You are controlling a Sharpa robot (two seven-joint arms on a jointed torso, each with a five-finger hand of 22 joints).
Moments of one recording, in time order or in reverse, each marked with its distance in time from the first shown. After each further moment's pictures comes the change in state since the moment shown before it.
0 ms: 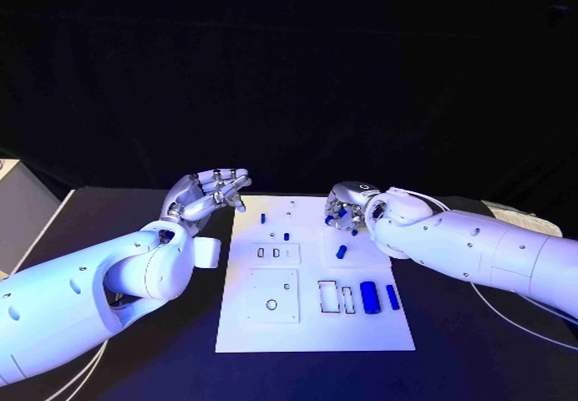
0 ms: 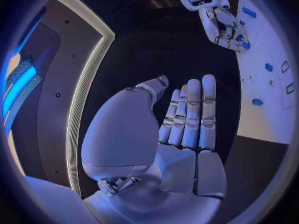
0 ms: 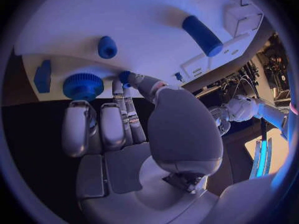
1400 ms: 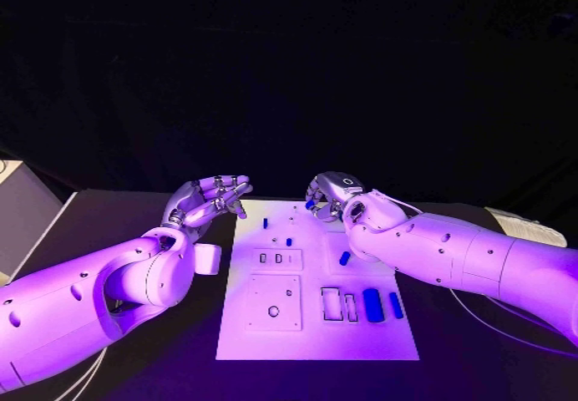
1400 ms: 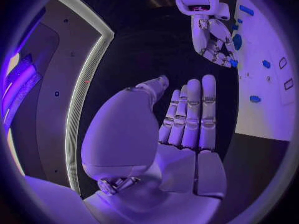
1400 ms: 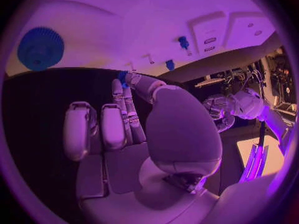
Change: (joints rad) left arm 0.000 -0.006 0.003 0.005 0.000 -0.003 -0.003; left_hand 0.000 0.000 0.003 -0.003 0.000 -0.004 0.004 0.000 0.000 -0.007 0.000 0.000 0.000 0.000 0.000 0.004 -0.002 0.000 0.000 0.000 0.009 0.004; right arm 0.010 0.117 0.006 -0.032 -0.039 -0.232 -0.088; right_hand 0.034 0.034 0.036 -0.031 -0.034 0.014 -0.007 0.026 0.044 0.022 -0.005 -0.008 0.007 0.002 -0.012 0.013 -0.001 0.000 0.014 -0.021 0.016 0.043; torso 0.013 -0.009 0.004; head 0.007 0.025
